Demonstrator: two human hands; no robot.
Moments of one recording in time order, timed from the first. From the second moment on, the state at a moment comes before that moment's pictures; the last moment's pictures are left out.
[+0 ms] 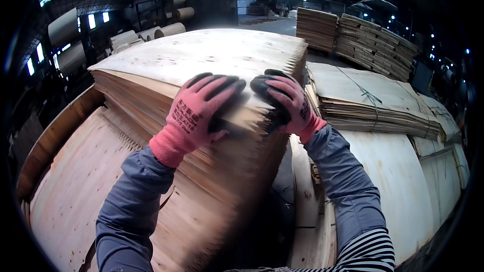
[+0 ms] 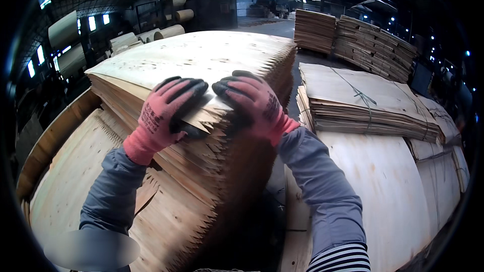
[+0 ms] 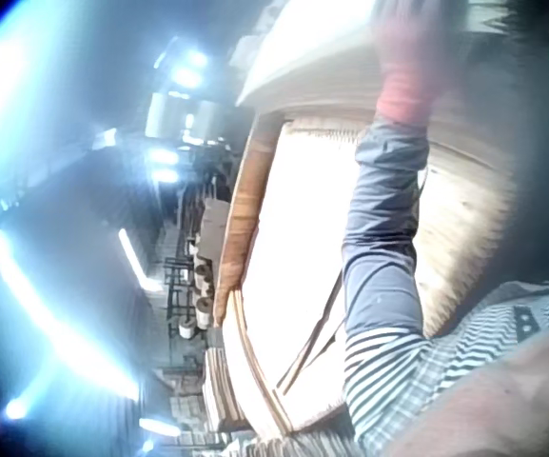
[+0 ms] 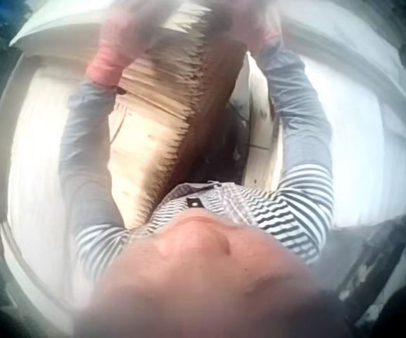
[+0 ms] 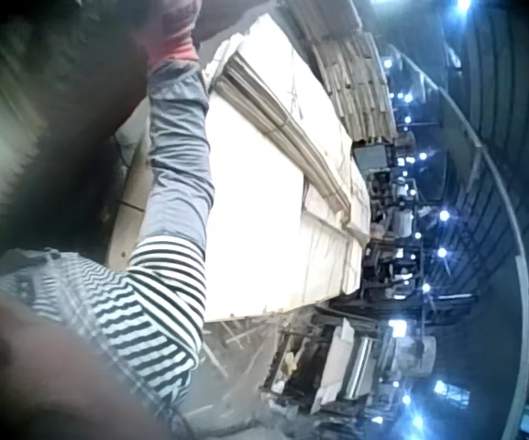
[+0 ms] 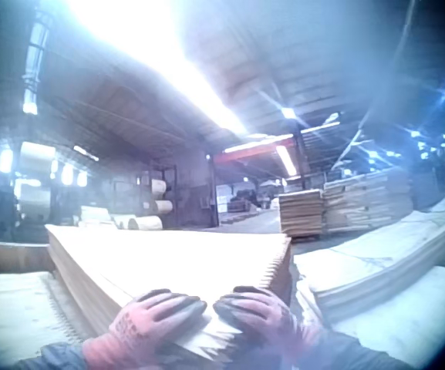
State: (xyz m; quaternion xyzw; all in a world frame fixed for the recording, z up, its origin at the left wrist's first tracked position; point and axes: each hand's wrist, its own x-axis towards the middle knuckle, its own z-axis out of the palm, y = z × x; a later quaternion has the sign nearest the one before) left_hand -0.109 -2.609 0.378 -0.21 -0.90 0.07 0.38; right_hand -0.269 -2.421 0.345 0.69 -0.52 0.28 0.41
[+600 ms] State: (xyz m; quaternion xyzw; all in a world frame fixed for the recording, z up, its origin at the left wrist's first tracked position) left_hand -0.070 -2.634 0.383 -0.21 -0.82 0.04 0.52; right_hand -0.216 -2.454 0.363 0.64 -0.53 0.30 0.47
